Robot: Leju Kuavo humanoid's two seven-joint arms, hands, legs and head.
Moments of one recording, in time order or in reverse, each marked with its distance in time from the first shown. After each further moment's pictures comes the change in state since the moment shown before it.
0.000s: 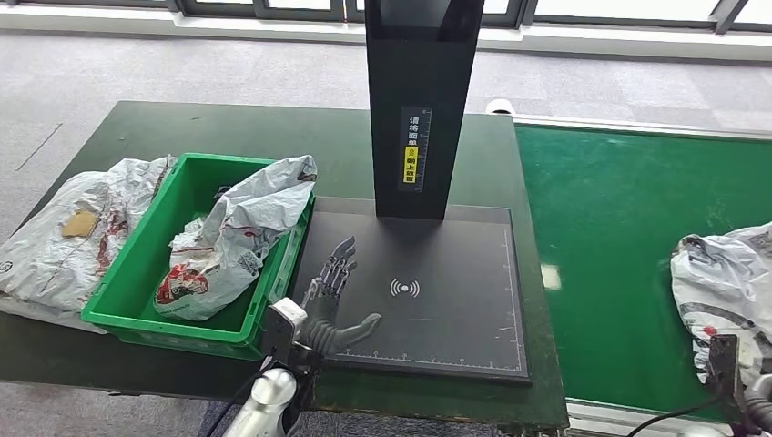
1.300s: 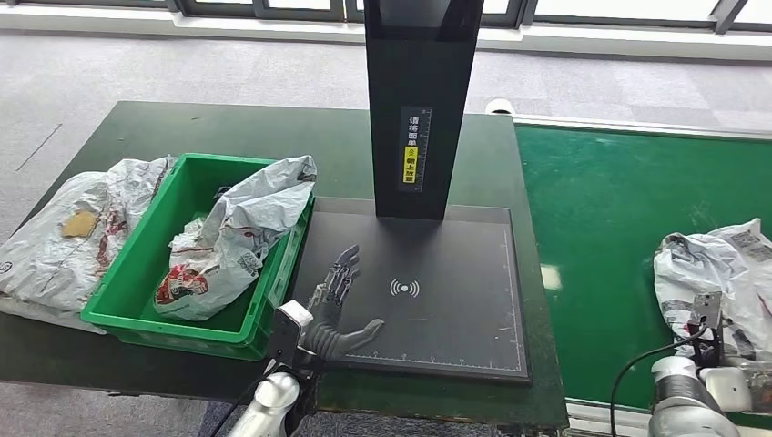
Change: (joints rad) left arm -0.008 -0.003 -0.001 0.058 0.011 0.009 0.000; right arm -0.179 -0.168 0.272 0.437 0.115 0.091 0.646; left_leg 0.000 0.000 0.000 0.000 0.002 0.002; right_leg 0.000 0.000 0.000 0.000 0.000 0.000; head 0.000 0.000
